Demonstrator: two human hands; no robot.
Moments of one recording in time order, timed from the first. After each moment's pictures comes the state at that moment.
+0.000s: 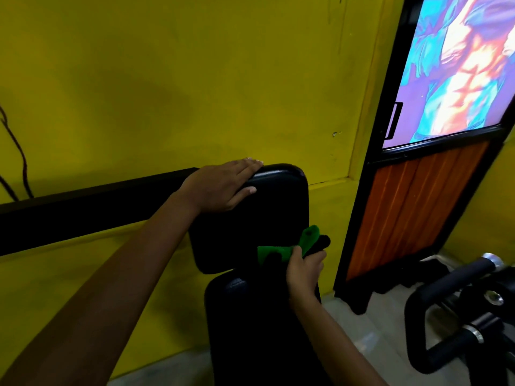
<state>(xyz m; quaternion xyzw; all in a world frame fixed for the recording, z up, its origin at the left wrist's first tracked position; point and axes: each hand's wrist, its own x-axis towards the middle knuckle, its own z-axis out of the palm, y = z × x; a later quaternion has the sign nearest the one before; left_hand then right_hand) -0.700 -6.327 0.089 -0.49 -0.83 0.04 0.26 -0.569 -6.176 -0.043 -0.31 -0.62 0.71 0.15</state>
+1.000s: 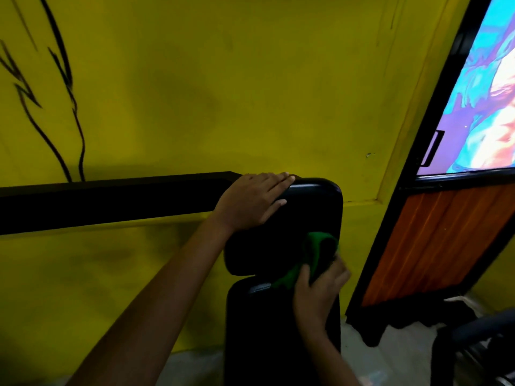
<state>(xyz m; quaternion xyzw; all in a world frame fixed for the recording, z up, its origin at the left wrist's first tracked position) -0.692 -6.342 0.062 -0.44 -0.82 0.03 0.37 -0.566 -6.218 -0.049 -0.22 -0.74 0.51 0.38</state>
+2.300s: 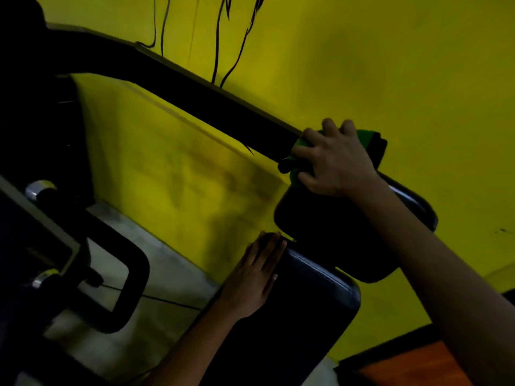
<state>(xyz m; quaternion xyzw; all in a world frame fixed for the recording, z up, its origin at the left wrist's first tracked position) -0.541 -6.313 -0.168 -0.05 -0.93 -0.24 0.27 -0.660 -6.259 0.100 0.51 -0.77 -0.25 0.31</state>
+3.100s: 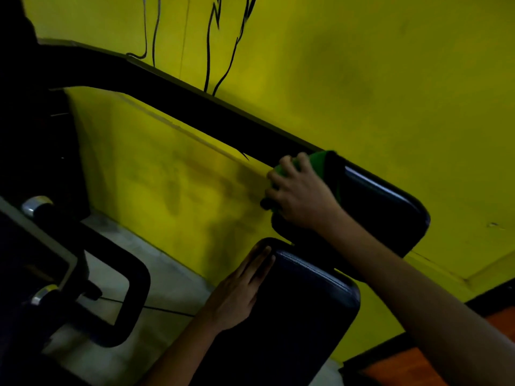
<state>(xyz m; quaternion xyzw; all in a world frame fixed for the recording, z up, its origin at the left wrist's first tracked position) -0.518 -6.335 -0.172 -0.13 -0.93 -0.25 0.26 -0.631 -6.269 0.052 0.50 -0.69 -0.41 0.32</state>
